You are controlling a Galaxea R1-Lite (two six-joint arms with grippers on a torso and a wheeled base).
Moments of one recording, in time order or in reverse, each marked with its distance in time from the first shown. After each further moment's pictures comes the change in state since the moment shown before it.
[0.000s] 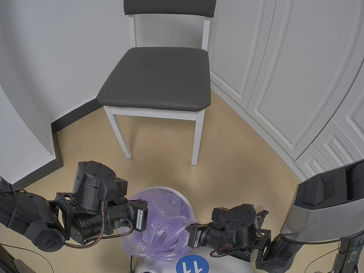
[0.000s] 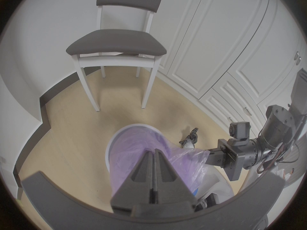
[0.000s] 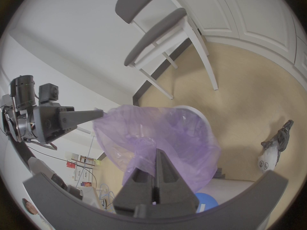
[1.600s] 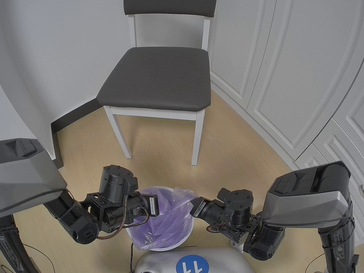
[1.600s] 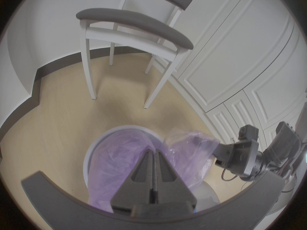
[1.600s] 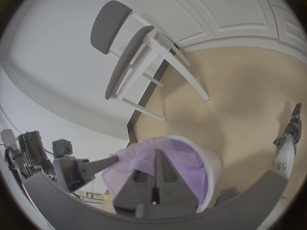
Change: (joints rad) left arm 0.106 0.348 -0.037 -0.362 -0.087 -0.165; right arm -0.138 0.185 -0.164 -0.193 -0.057 0.165
